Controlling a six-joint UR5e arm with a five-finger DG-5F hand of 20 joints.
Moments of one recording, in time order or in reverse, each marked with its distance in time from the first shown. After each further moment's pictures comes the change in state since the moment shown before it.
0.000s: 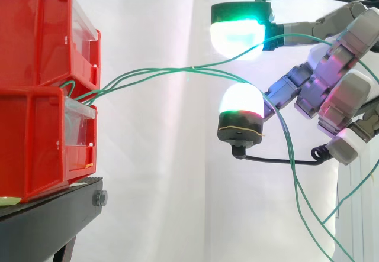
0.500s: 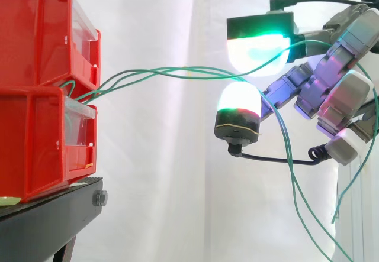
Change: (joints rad) arm 0.000 0.000 -0.001 0.002 0.000 0.000
